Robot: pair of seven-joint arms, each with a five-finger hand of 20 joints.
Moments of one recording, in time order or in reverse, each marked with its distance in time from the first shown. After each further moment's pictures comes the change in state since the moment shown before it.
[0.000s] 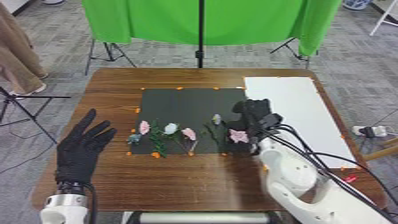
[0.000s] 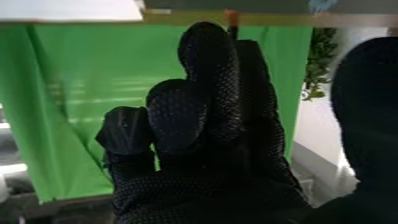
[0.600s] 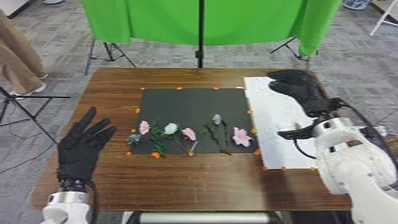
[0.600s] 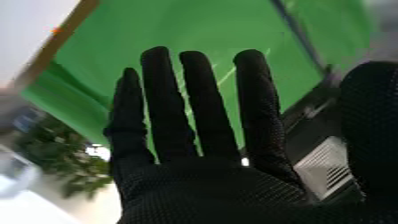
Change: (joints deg) left arm -2.6 -2.8 0.7 1.9 2.4 -0.3 -1.0; right arm -19.1 -8.3 38.2 -10.2 40.8 1.9 -16.1
